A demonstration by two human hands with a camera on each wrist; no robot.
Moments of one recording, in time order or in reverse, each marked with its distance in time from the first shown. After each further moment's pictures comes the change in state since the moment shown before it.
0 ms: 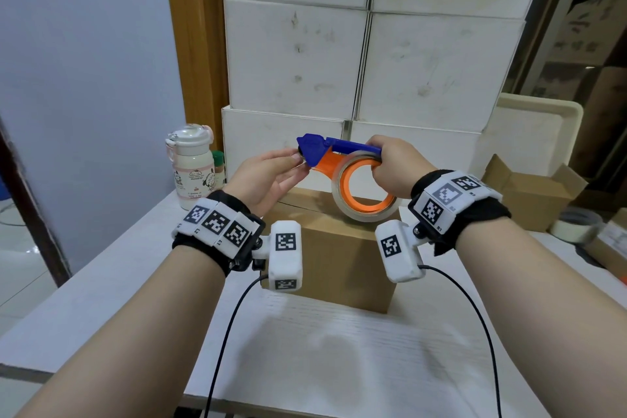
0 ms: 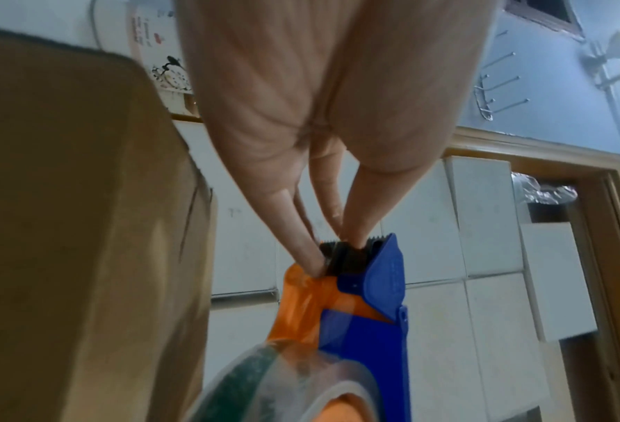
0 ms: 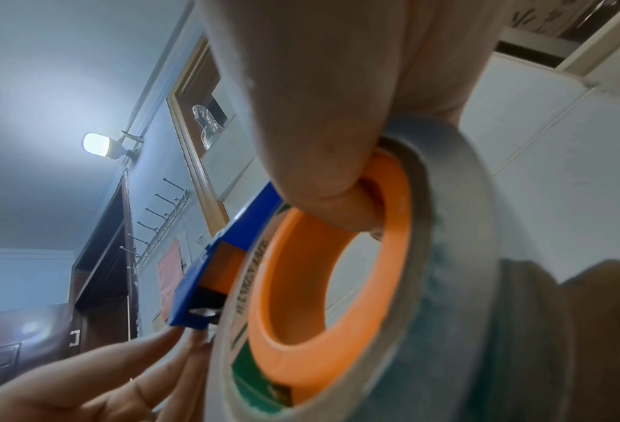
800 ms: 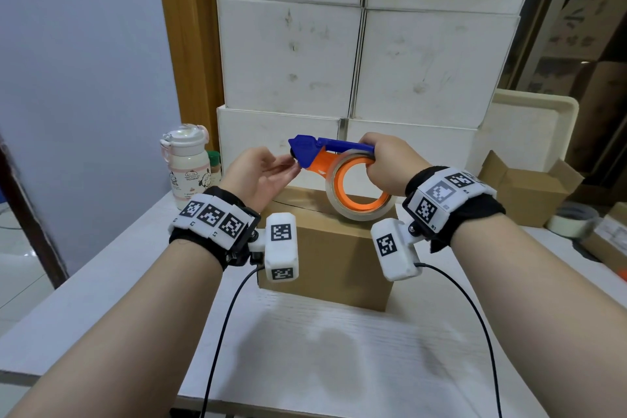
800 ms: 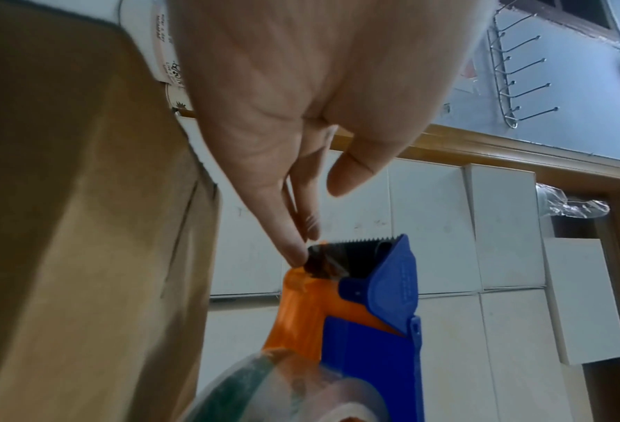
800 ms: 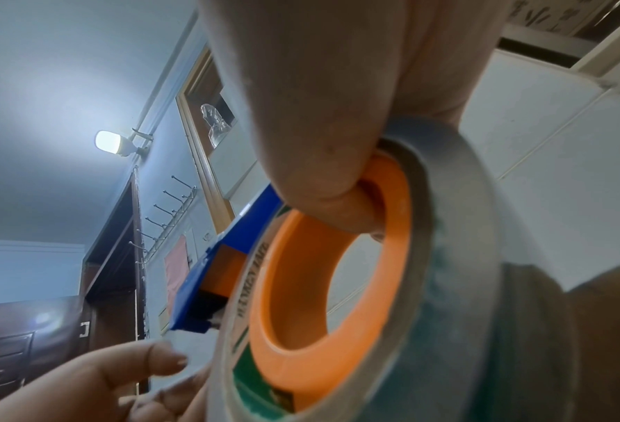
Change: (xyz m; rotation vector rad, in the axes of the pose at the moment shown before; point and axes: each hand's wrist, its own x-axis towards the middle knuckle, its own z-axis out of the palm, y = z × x) left_hand -0.005 0.006 0.007 -0.293 0.119 -0.073; right_hand 0.000 -0.001 0.001 -0.018 -0.001 -0.033
